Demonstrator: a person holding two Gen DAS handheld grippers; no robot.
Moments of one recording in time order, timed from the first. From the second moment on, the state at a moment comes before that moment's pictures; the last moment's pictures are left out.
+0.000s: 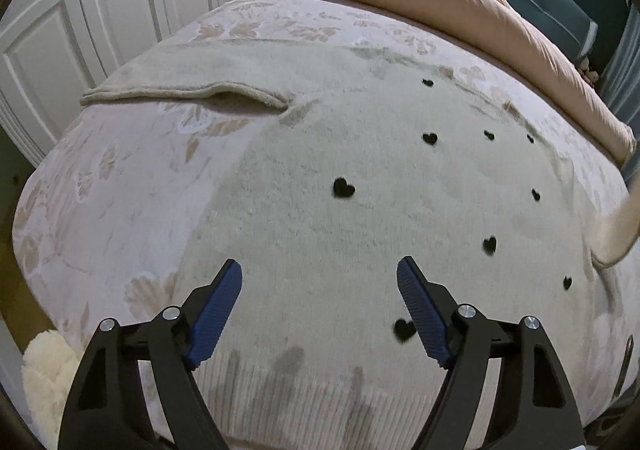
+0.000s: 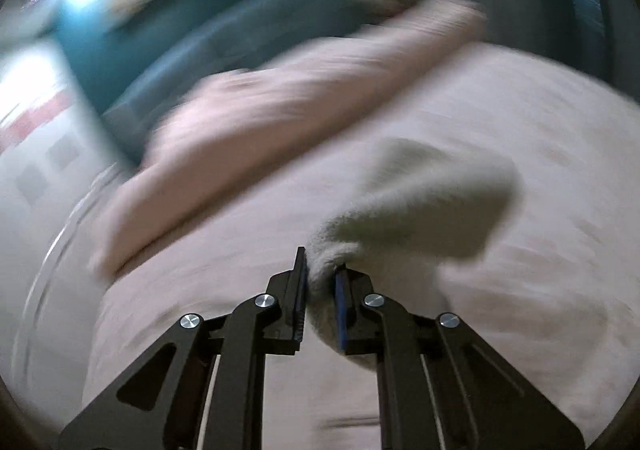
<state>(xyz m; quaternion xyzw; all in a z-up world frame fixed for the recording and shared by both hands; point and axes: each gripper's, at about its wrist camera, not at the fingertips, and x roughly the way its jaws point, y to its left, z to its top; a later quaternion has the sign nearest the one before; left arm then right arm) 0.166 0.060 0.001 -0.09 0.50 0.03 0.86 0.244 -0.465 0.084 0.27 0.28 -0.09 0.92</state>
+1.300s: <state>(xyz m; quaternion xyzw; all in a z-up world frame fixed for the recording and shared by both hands) 0.369 0.030 0.036 -0.22 0.38 -0.12 0.89 0.218 -0.394 0.005 0.29 0.29 -0.11 0.90</state>
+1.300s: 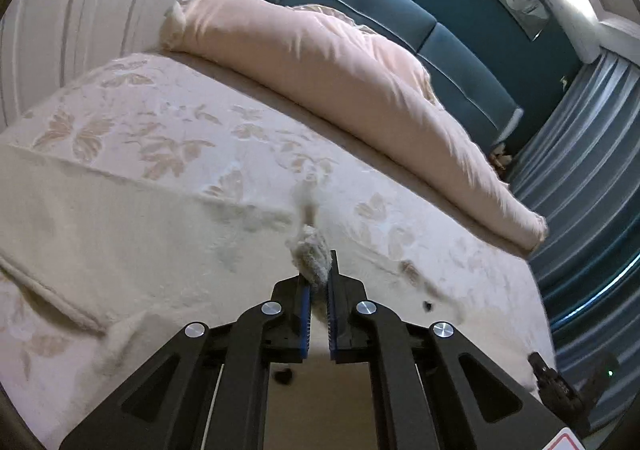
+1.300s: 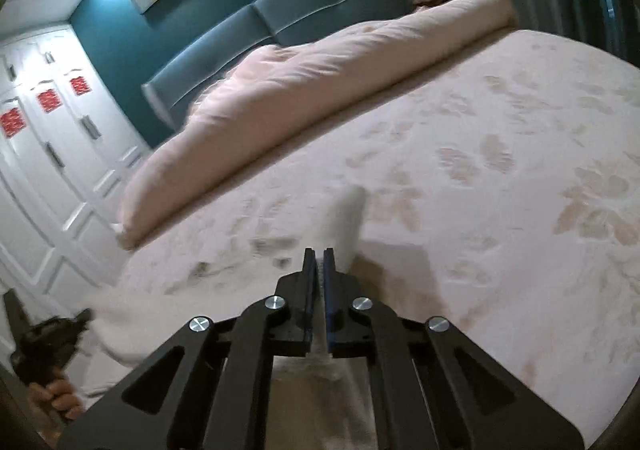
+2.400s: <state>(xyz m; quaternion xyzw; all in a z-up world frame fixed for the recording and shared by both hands) 0.315 0.155 -0.040 -0.30 0.42 0.00 0.85 0.177 -0.308 -0.044 0.17 0.44 -0.10 0.88</state>
